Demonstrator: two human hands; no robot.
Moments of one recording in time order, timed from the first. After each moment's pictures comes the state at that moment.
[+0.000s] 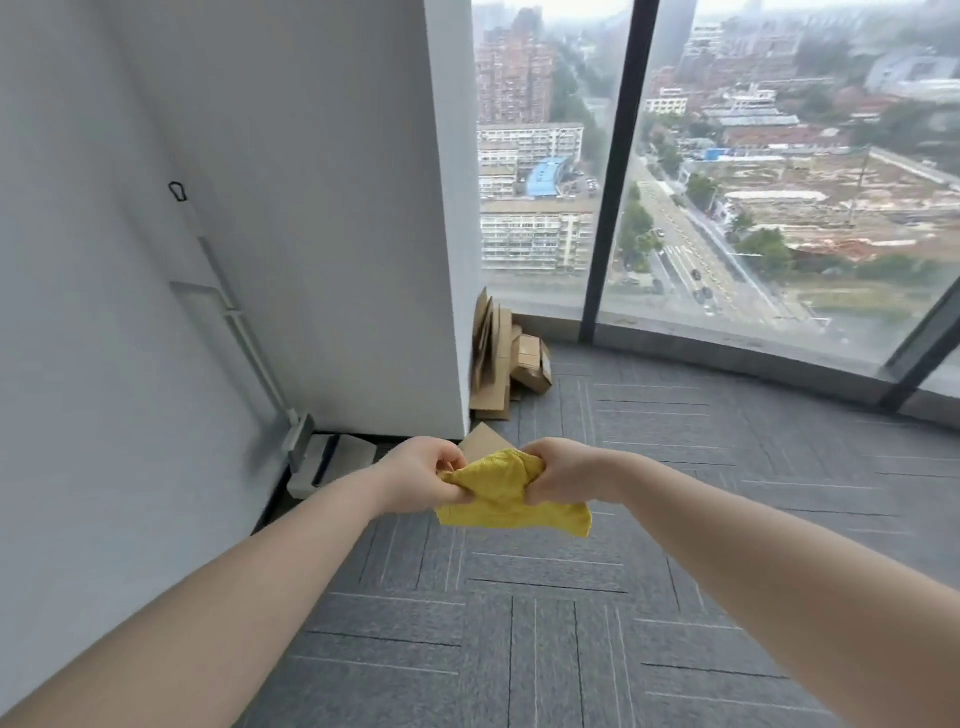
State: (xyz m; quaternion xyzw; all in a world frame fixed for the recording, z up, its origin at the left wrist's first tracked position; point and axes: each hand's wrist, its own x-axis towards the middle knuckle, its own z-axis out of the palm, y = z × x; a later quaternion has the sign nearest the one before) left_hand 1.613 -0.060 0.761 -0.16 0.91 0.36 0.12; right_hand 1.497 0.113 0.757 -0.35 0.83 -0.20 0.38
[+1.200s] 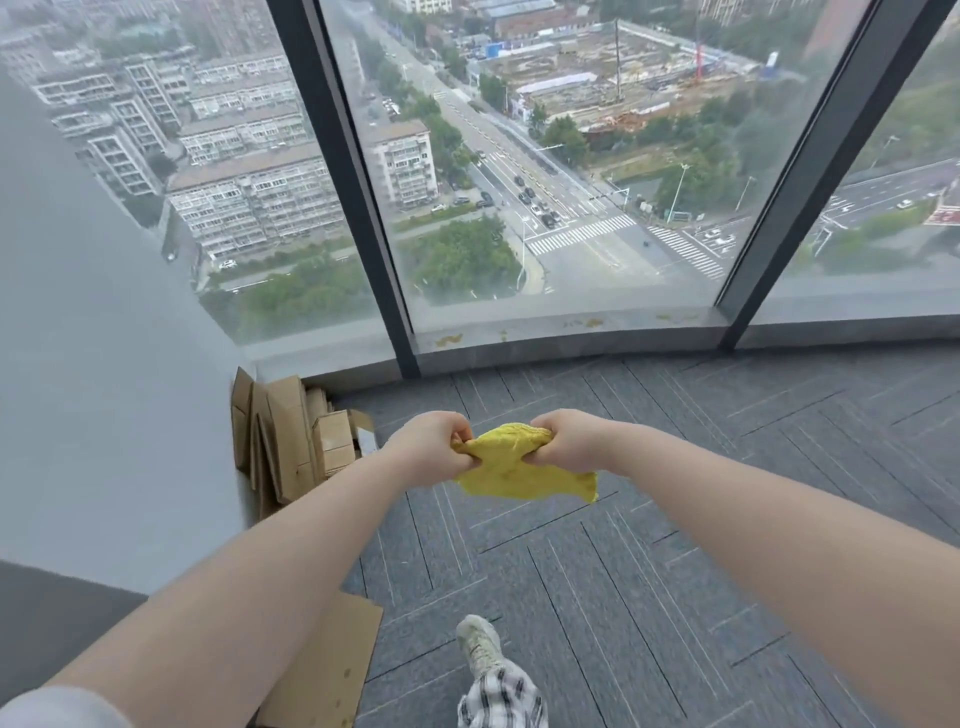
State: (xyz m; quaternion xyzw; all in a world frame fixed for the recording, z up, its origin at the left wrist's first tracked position) left_hand 0.823 0.045 0.690 0.04 0.95 0.22 0.20; right_hand 0.808 0.249 0.699 -0.12 0.89 -0.30 0.33
